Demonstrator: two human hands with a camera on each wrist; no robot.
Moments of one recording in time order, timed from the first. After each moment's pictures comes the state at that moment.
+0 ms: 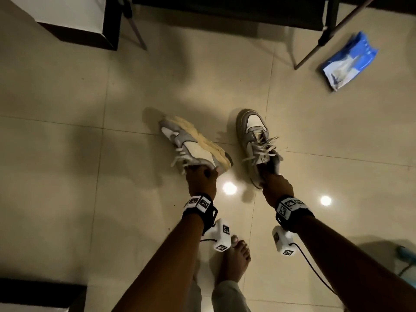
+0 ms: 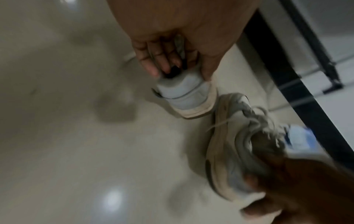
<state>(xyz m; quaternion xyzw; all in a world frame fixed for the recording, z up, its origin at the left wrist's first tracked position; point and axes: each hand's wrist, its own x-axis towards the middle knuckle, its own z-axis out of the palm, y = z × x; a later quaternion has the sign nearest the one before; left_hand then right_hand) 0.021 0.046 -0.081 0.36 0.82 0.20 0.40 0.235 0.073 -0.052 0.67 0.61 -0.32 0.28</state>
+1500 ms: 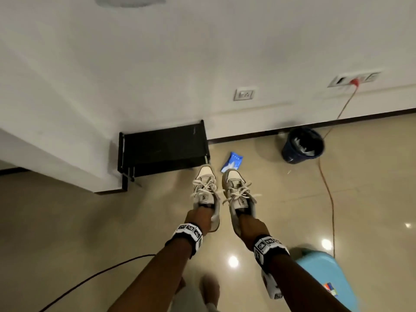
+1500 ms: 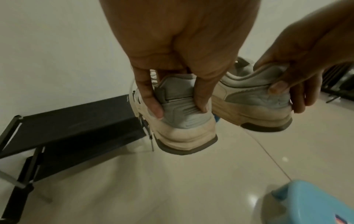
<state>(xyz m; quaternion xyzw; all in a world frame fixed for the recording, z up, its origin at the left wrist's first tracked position) 0.192 0.124 0.552 0.76 0.54 -0.22 0.30 0.366 0.056 0.563 0.69 0.65 -0.28 0.15</state>
